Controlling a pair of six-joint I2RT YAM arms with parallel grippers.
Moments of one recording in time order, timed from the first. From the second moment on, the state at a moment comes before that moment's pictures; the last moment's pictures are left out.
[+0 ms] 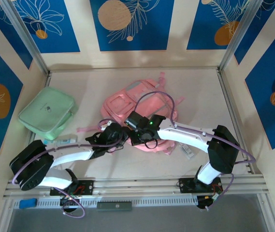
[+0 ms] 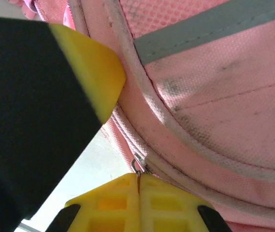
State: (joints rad) left arm -0.89 1.36 0.55 0.16 -0.14 -1.50; right arm 1.01 1.59 1.19 -0.81 0.05 0.72
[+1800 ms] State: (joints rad) left arm -0.82 1.13 0.52 0.06 -0.01 -1.34; right arm 1.04 1.63 1.23 -0.83 0.07 0.71
